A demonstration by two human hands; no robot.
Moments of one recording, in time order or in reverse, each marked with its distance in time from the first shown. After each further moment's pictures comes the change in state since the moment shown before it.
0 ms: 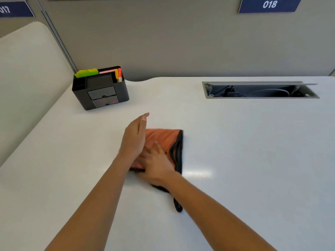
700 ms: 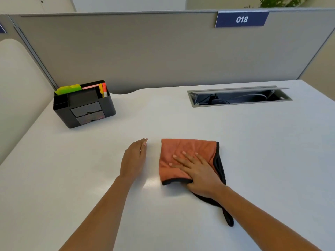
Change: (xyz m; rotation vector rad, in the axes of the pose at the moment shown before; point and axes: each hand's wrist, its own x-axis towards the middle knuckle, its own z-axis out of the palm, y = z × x) left_hand 0.005 -0.041 0.031 0.239 -0.162 -0.006; right_hand -0.100 0.098 -0.008 -0.026 0.068 0.234
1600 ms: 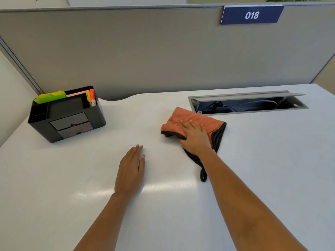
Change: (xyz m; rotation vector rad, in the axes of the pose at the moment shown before) left_hand 0.046 -0.014 0.033 0.167 0.029 0.043; right_hand 0.164 0.103 -0.023 -0.013 0.113 0.336
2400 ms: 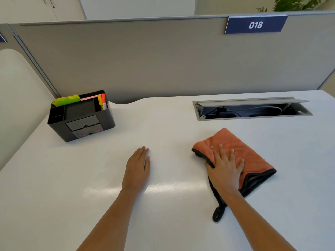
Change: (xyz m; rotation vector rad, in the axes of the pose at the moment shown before) left_hand -0.003 0.008 -0.005 0.055 -0.023 -0.023; right_hand -0.116 0.014 -0.003 -0.008 0.077 0.417
